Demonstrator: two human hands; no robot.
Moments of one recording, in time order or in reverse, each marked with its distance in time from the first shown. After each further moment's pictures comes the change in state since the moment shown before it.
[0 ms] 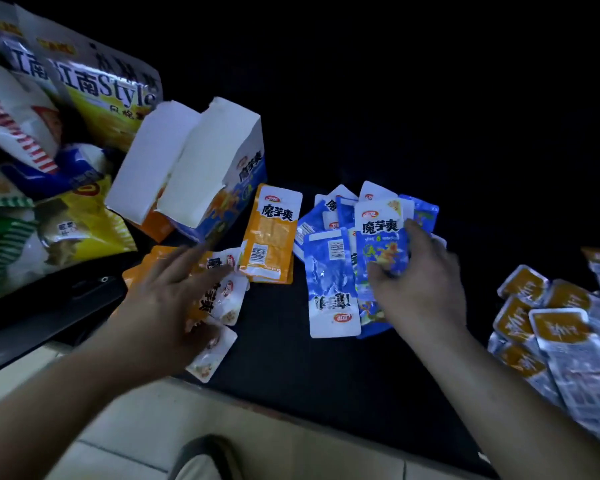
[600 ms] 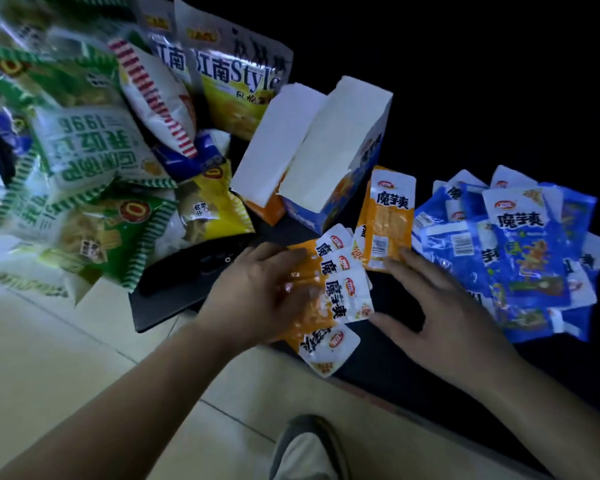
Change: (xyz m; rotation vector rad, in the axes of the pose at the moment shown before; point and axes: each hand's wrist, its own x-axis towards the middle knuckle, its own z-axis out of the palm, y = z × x) left_hand -0.013 -0.042 -0.007 -0.106 0.138 -0.051; right_hand -0.049 -0.033 0.078 -0.098 -0.421 -0.532
